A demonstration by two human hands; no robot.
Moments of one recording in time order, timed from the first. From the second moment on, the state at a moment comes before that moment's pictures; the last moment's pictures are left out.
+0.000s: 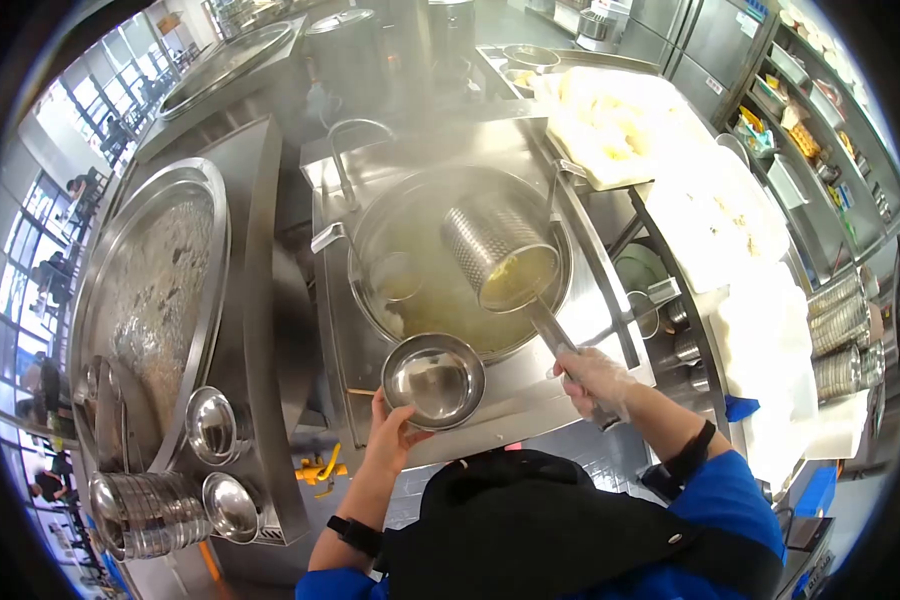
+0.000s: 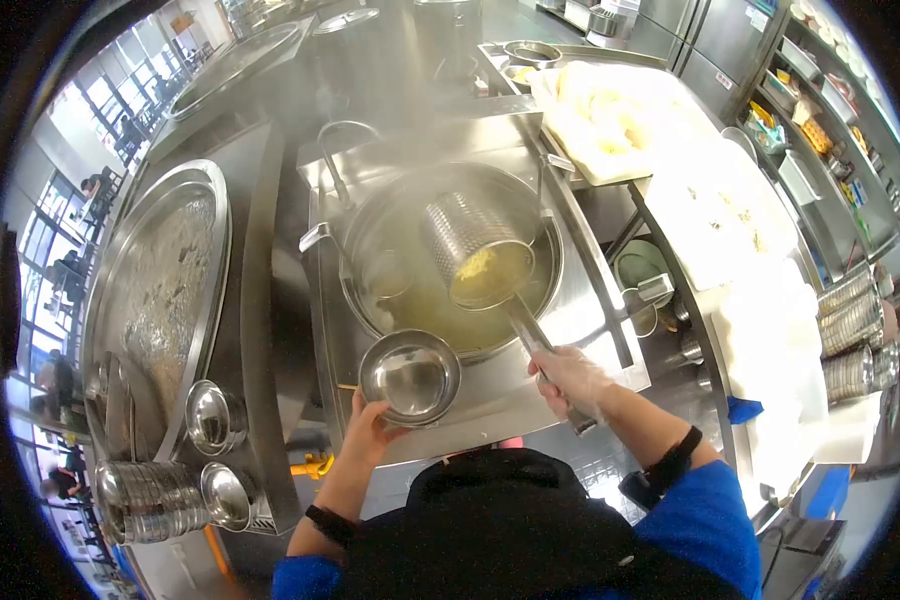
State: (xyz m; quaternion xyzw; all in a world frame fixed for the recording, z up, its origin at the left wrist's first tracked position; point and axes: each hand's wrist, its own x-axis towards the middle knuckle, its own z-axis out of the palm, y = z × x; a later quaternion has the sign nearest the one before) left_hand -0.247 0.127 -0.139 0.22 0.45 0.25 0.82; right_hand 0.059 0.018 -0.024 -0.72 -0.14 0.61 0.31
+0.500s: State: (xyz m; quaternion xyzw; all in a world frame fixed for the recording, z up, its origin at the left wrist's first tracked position) left_hand -0.256 0.143 -0.147 0.25 0.45 0.24 0.83; right_hand 0.052 0.067 -0.085 -0.61 -0.06 0.67 0.42
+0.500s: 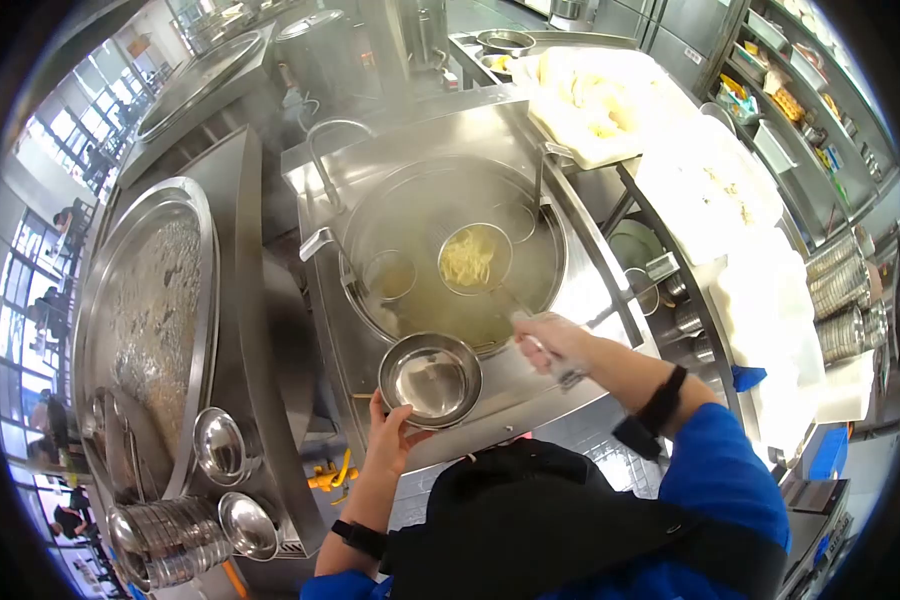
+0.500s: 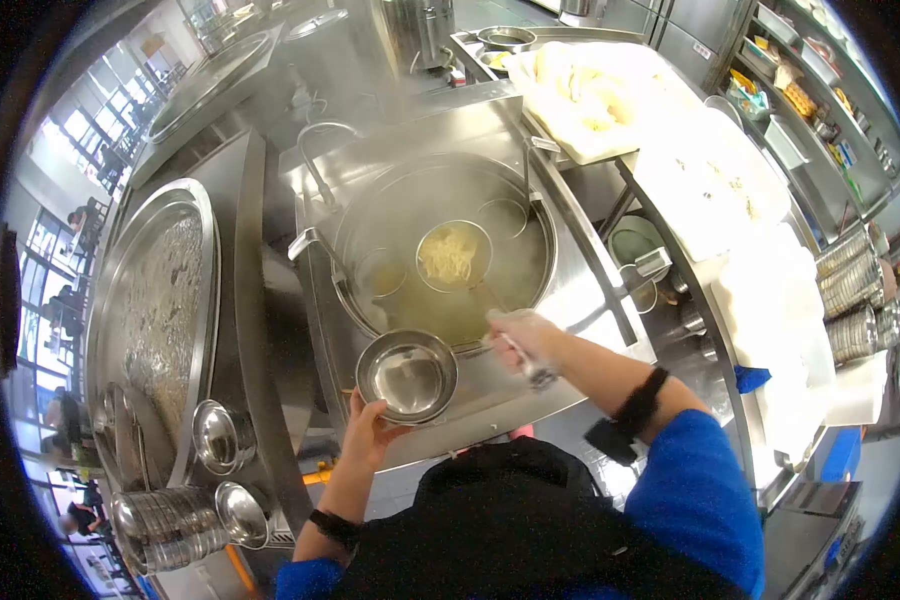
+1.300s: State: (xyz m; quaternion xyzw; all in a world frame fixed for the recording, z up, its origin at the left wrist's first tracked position) left_hand -0.275 0.136 -0.140 0.25 0.48 0.25 0.80; right_hand 0.040 0.054 -0.098 -0.65 -0.07 0.68 0.33
